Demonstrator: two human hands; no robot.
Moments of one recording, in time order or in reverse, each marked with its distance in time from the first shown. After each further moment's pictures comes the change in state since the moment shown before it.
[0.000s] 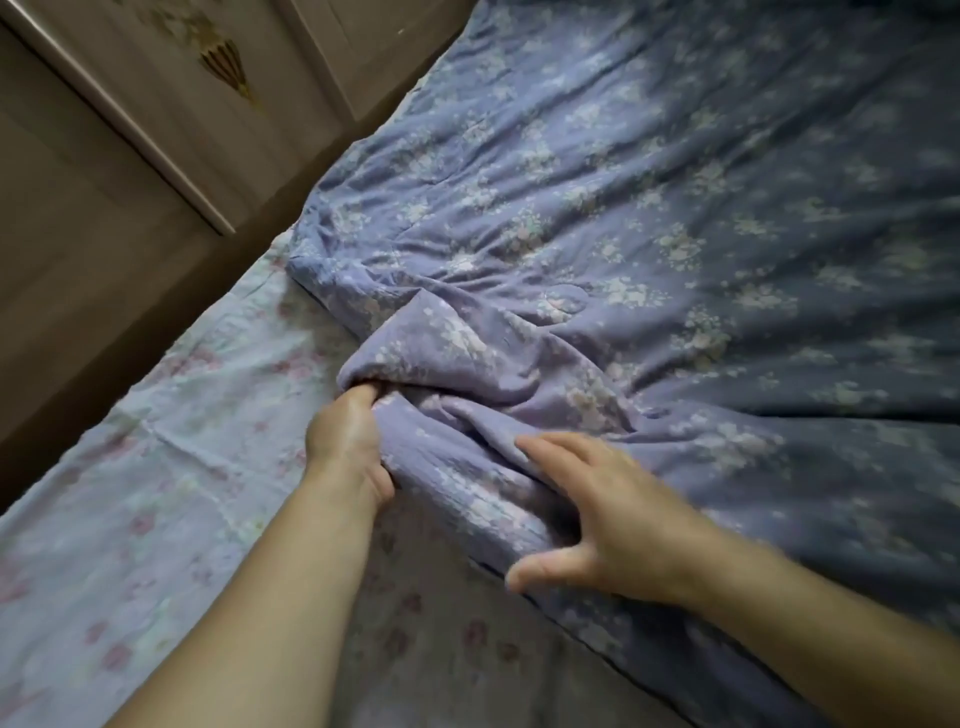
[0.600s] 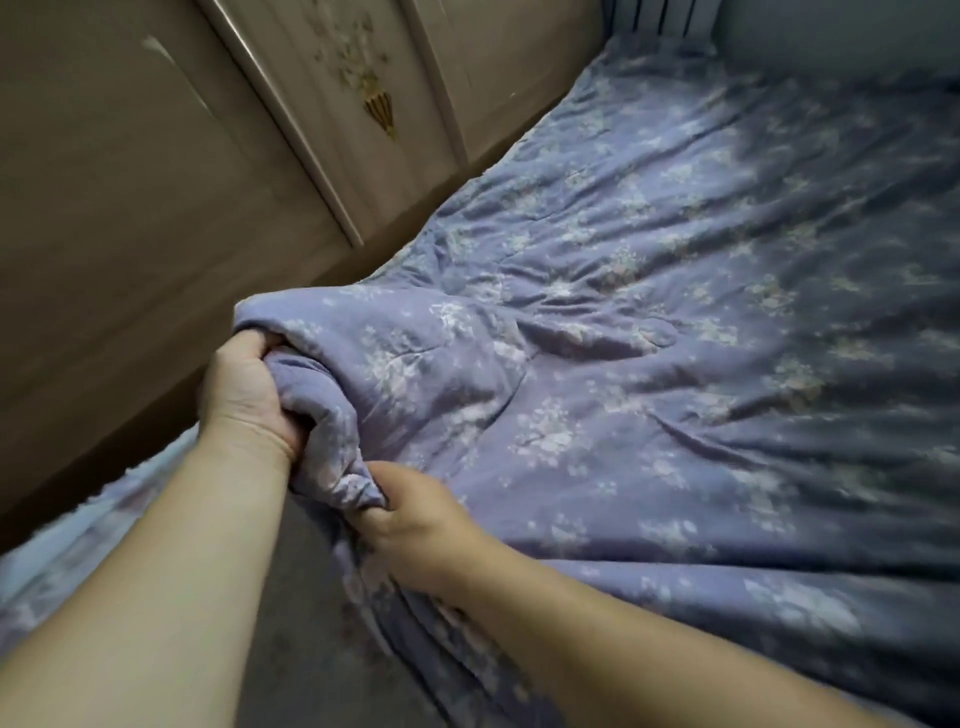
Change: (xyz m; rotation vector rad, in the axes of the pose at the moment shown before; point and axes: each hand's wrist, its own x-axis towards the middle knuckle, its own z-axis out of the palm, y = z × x) left_hand -0.031 0.101 -0.110 -0.272 -0.100 0.347; right_hand 0.080 -0.183 0.077 0.619 -0.107 -0.108
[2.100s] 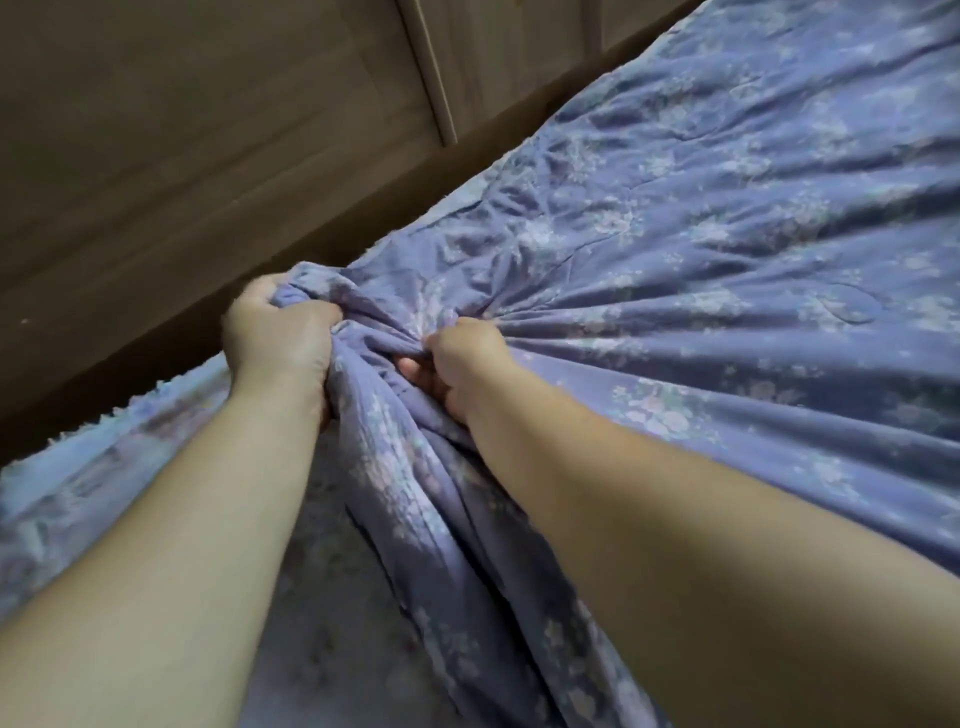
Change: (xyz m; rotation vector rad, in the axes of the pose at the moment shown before) left_hand 0.078 -0.026 -0.083 0.535 0.389 0.267; right_hand 0.163 0.018 0.015 0.786 0.204 0.515
